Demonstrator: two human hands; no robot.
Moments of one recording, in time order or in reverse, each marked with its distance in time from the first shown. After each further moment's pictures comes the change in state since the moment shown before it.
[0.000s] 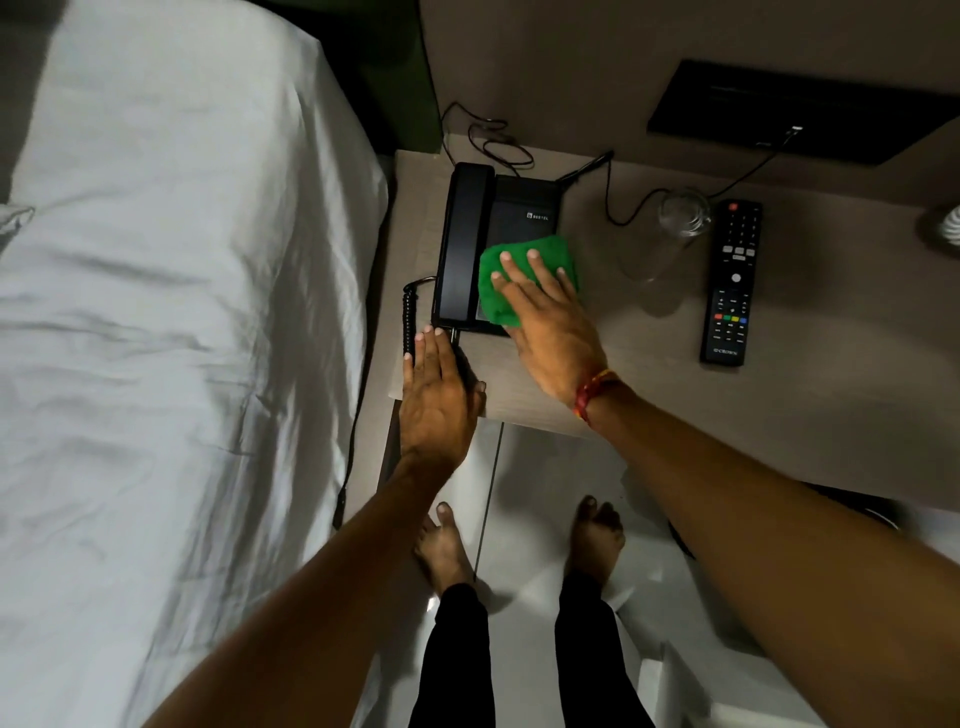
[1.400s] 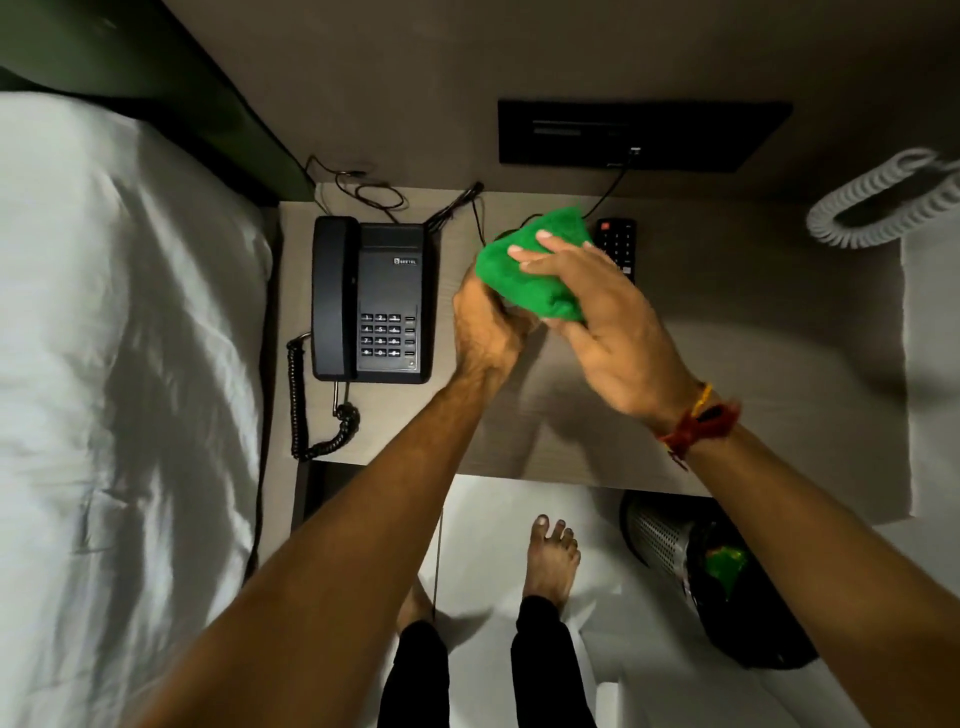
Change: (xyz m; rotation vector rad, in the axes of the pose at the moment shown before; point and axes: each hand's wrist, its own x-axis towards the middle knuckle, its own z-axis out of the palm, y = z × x) left_hand 0.095 0.213 -0.030 -0.840 0.201 -0.007; right_hand -0.058 0.113 -0.154 0.416 0.166 -0.006
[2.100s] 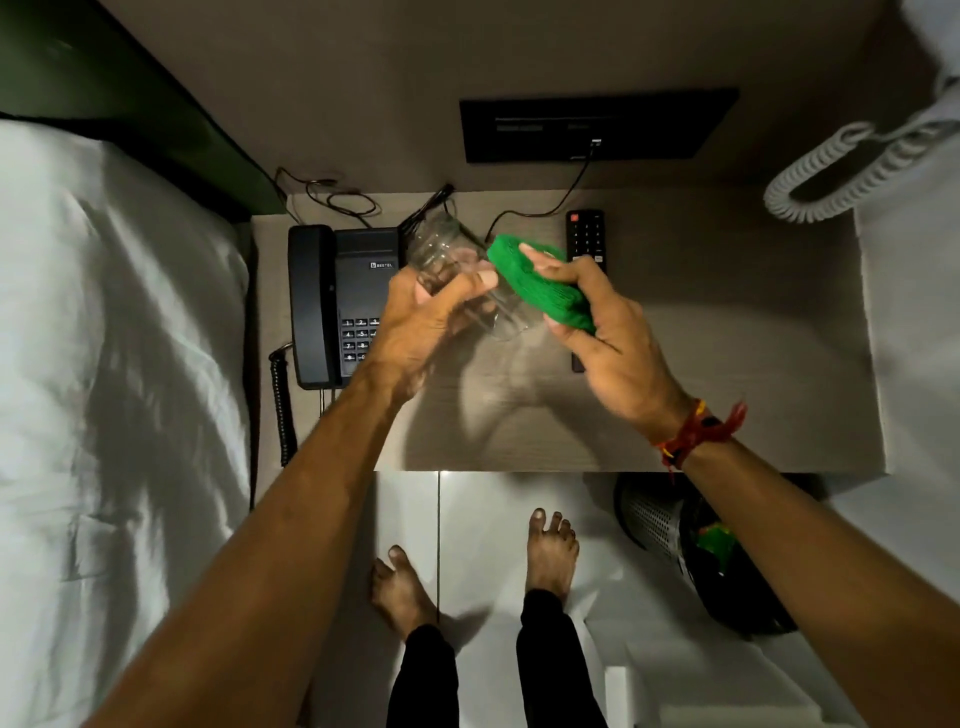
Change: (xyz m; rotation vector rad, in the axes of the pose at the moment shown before) left_hand 0.003 0.009 -0.059 -0.603 -0.438 -0.173; right_hand -0.029 -0.001 0.003 0.313 0.112 0.214
